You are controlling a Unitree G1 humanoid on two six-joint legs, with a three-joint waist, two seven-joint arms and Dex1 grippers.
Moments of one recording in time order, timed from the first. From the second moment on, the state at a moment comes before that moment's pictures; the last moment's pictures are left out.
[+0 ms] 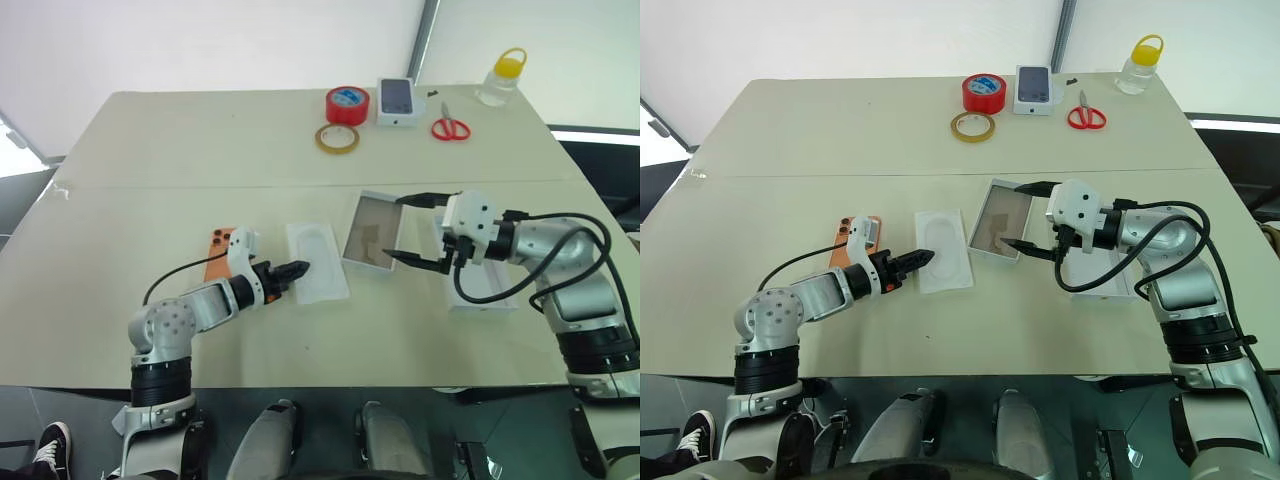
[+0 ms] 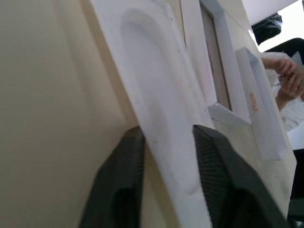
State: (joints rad) left arm -0.36 0.17 0.25 -0.12 -0.87 1.21 -0.21; right arm -0.47 -0.73 0.03 0.01 0.24 0.01 1.08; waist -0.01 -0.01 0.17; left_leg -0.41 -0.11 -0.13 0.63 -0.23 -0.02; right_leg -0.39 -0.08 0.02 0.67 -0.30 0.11
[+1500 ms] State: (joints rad) left arm -0.56 0.25 0.49 -0.09 -1.19 1.24 -0.03; right arm -0.48 -0.50 0.34 -0.07 0.09 0.30 1.14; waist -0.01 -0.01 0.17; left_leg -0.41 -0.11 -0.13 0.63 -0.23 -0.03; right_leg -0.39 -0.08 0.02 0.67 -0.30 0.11
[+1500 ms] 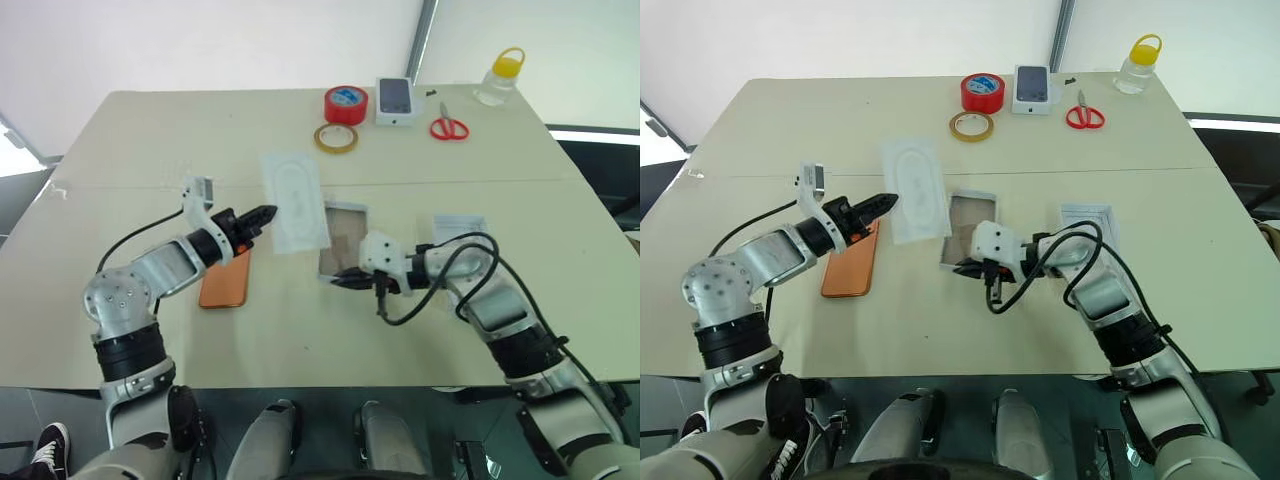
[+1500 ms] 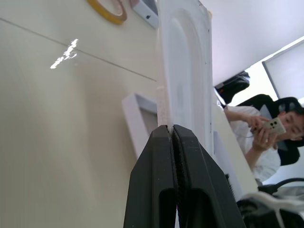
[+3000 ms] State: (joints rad) left arm -0.39 0.28 0.25 -0.12 -1.19 1.18 -0.09; right arm -0.49 -0.59 0.11 0.10 0.15 0.24 0.95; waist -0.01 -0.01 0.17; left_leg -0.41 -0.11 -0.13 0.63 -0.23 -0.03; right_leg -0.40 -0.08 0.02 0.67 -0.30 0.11
